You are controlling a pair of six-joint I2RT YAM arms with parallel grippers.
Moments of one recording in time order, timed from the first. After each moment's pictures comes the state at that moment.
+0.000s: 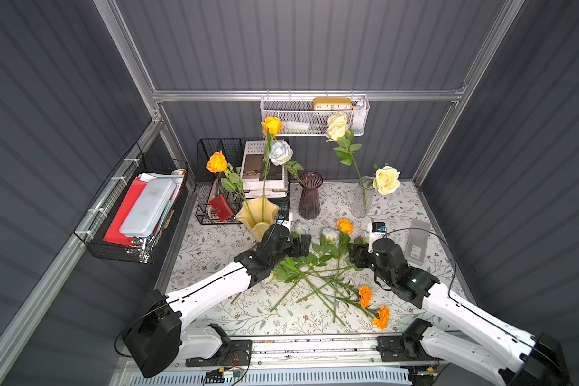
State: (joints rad) left arm -0.77 1.30 0.82 -0.02 -0.12 -0.44; right arm 0.64 0.97 0.60 -0.26 0.27 0.57
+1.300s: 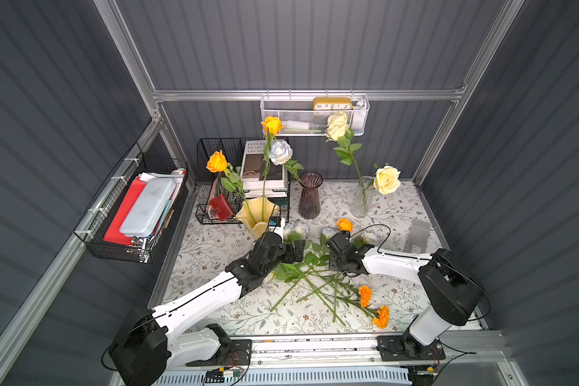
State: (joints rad) left arm -0.77 1.18 0.72 -0.03 -0.14 -0.46; right arm 0.69 1.67 0.86 -0.37 0.25 0.78
